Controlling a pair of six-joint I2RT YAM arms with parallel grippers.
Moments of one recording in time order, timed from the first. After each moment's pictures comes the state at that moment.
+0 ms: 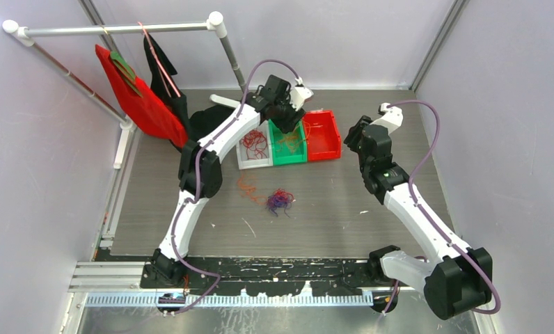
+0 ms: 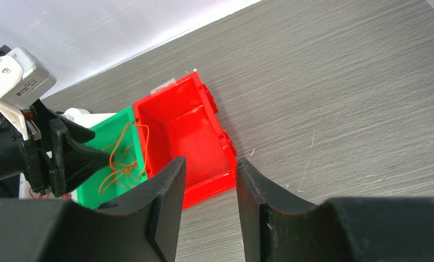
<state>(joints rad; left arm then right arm) -0.59 2.40 2.31 -0.70 0.21 0.36 0.30 1.08 0.82 -0.03 0.44 0.47</state>
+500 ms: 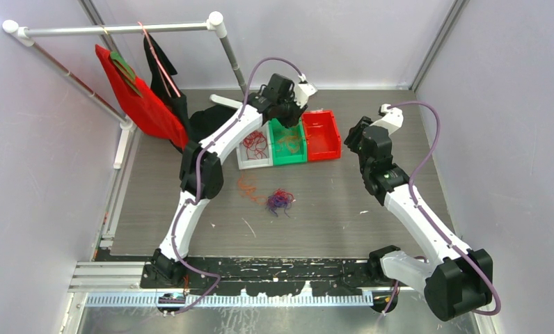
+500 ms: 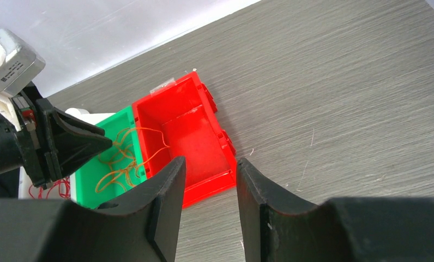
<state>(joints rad) -0.60 2.40 2.33 -0.65 0.27 0.30 0.30 1.06 0.80 -0.02 0.44 0.47</state>
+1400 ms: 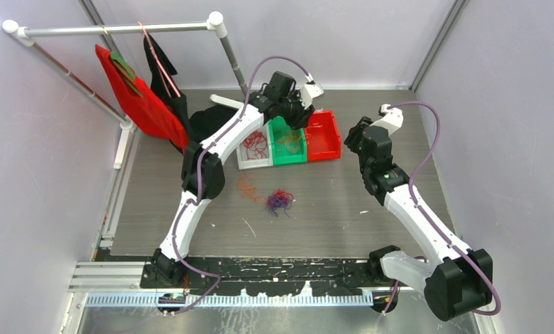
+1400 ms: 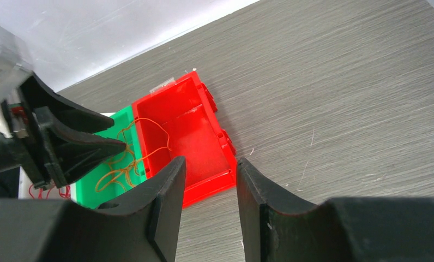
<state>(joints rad) -0.61 2.41 2.37 -0.62 0.42 0.40 0.30 1.06 0.80 -0.02 0.44 0.48</state>
